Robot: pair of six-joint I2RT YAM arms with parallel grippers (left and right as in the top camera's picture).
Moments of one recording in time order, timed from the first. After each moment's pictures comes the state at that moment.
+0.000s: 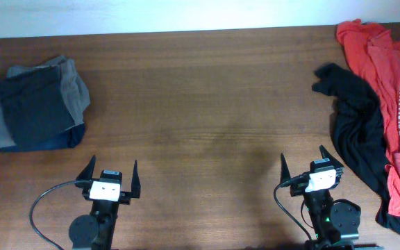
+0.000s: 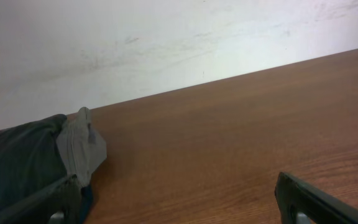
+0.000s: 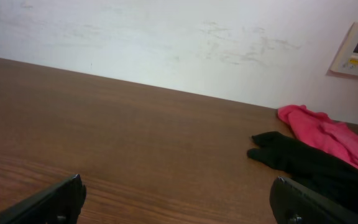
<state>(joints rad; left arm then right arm) -0.01 0.01 0.01 -0.07 0.10 0.18 0.01 0.01 0.01 -0.06 -0.11 -0.14</state>
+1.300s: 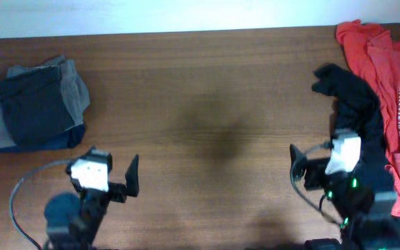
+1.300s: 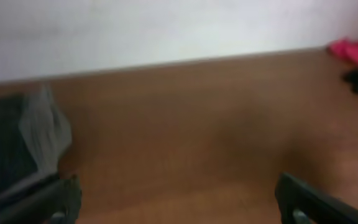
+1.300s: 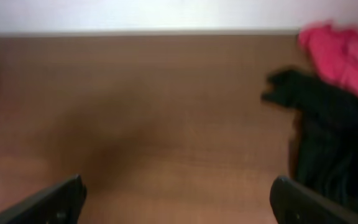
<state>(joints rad) -0.01 0.41 0.54 -0.45 0.21 0.04 0.01 0.56 0.75 -0.68 -0.12 0.03</state>
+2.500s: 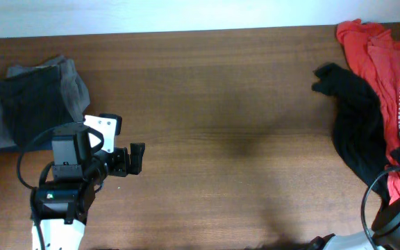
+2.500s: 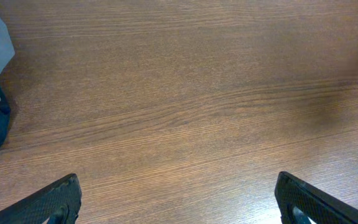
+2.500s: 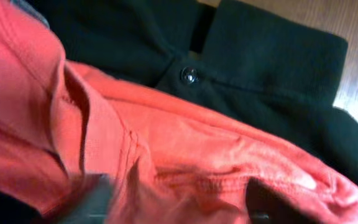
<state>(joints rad) -0.01 0.96 0.87 -0.73 0.26 0.04 -0.84 1.71 0.98 -0.35 0.26 0.29</state>
